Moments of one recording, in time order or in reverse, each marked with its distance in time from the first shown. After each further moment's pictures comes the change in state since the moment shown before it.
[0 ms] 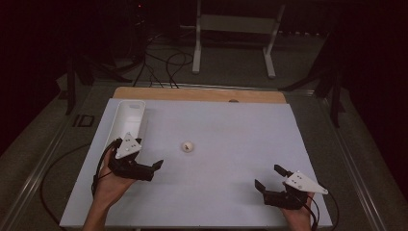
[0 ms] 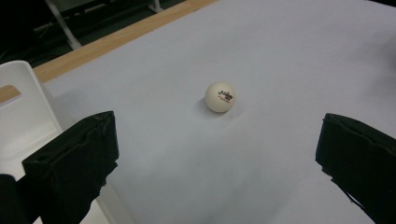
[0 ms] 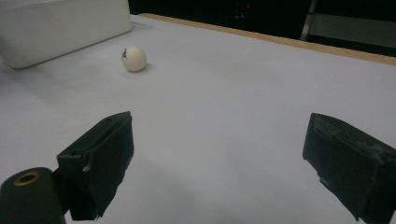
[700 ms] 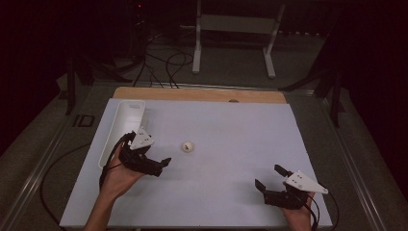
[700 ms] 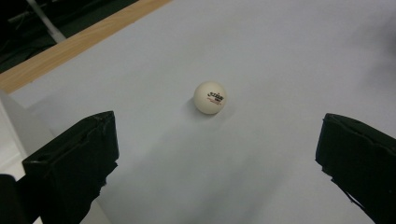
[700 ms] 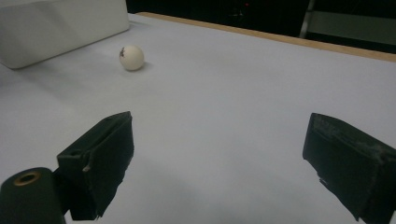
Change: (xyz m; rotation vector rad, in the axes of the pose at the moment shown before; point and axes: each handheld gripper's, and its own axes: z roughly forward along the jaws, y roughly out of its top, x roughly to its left) left arm -0.003 0.020 0.021 0.077 -0.051 0.049; right arm -0.001 -0.001 0.000 0.005 -0.006 0.009
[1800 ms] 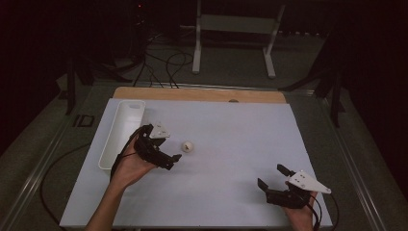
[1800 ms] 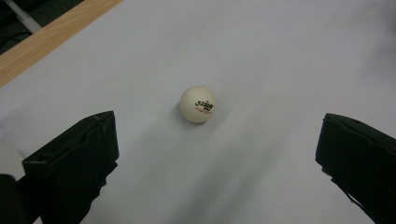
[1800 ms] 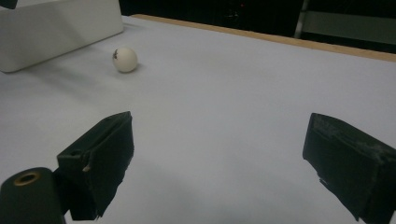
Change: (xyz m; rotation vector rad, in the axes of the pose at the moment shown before) left arm 0.000 0.028 0.033 0.107 -0.054 0.048; right arm -0.006 -0.001 -0.003 -0.004 -0.013 0.012
